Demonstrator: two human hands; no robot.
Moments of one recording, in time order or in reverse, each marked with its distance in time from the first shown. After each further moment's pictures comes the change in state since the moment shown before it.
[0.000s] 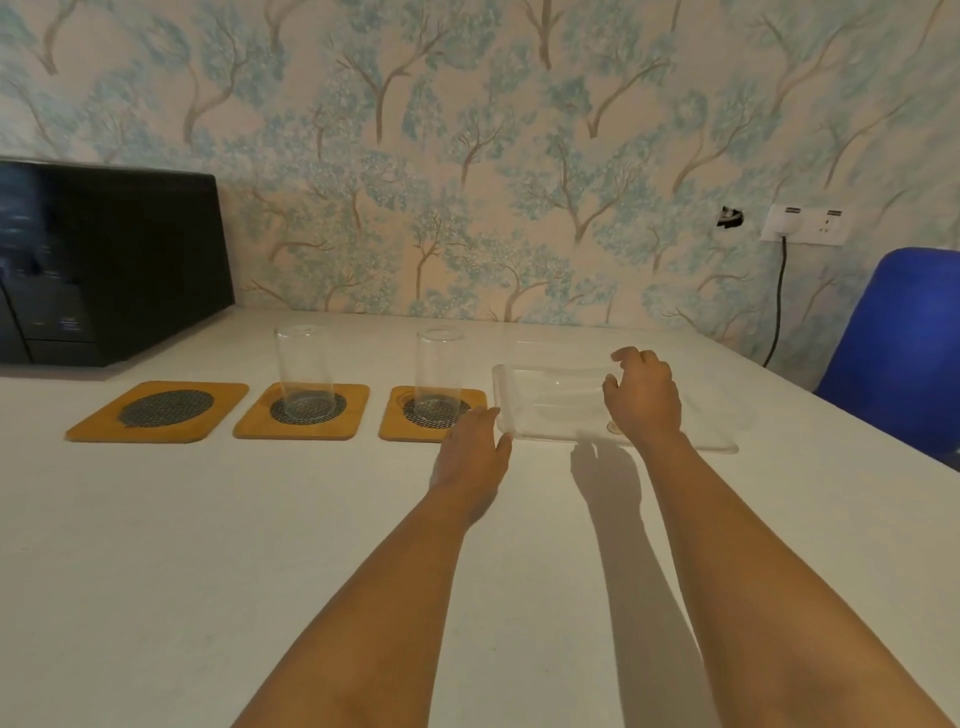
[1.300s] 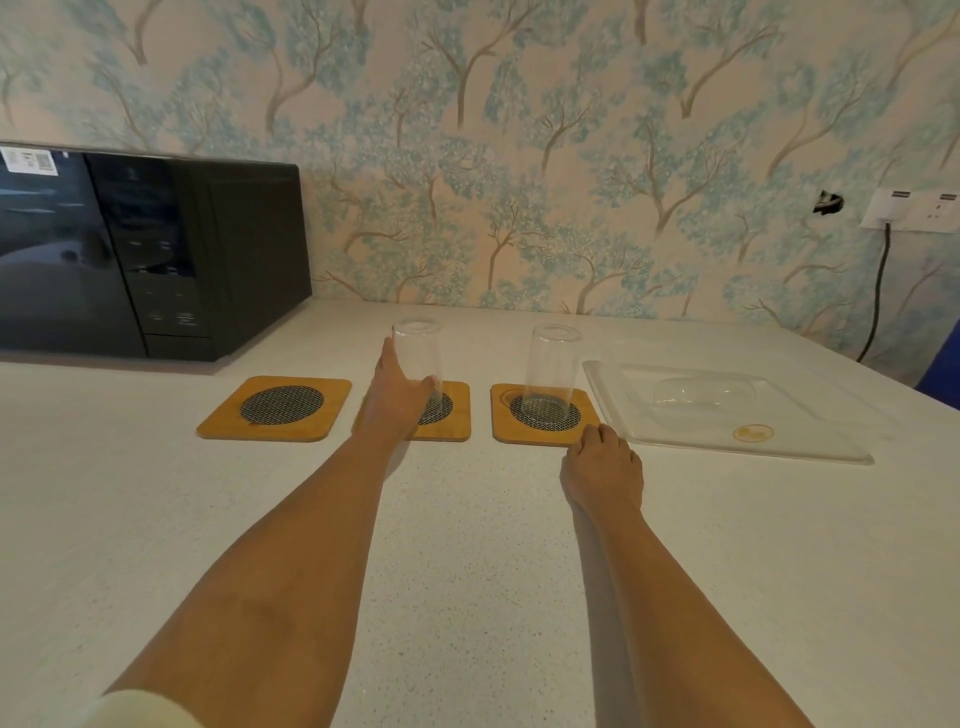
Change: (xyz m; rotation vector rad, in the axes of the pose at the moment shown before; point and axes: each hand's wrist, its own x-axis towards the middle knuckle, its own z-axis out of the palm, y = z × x) left_hand 0.049 -0.145 -0.167 -0.289 0.239 -0.202; right_hand -0.095 -0.130 0.114 -0.153 -0.222 0.022
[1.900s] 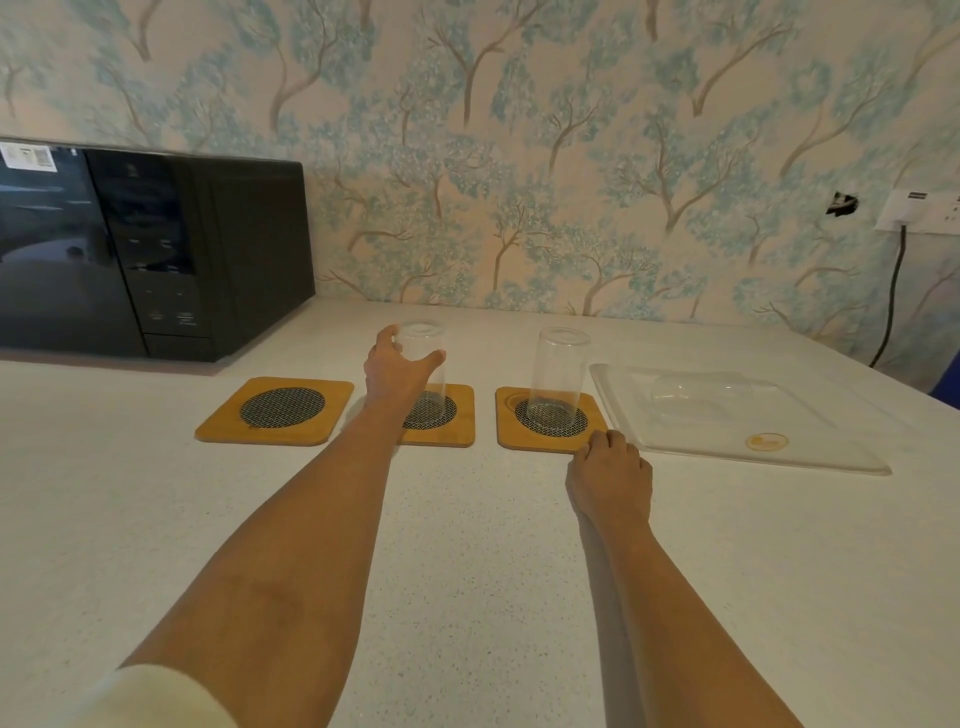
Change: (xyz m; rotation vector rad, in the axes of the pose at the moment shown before) left_hand 0.019 0.017 -0.003 -0.100 0.140 -0.094; right_hand 0.001 -0.001 0.001 -0.070 0.025 -0.008
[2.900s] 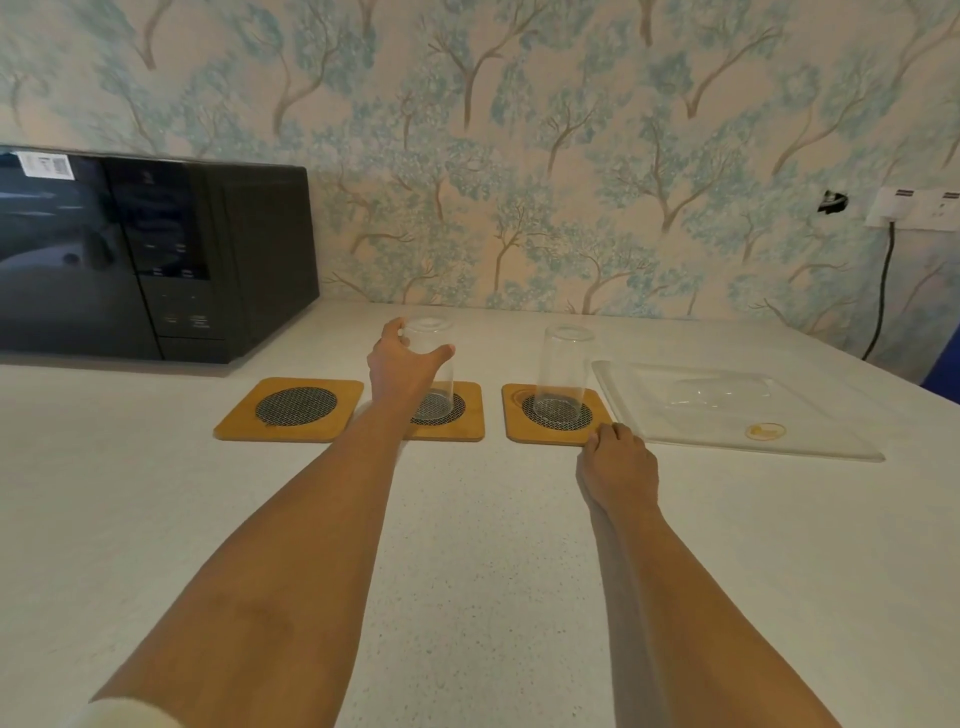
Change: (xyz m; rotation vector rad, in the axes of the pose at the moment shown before) left_hand -0.018 0.015 -0.018 -0.024 0.012 0.029; right_hand 0.000 0.000 -0.004 0.084 -0.009 0.015
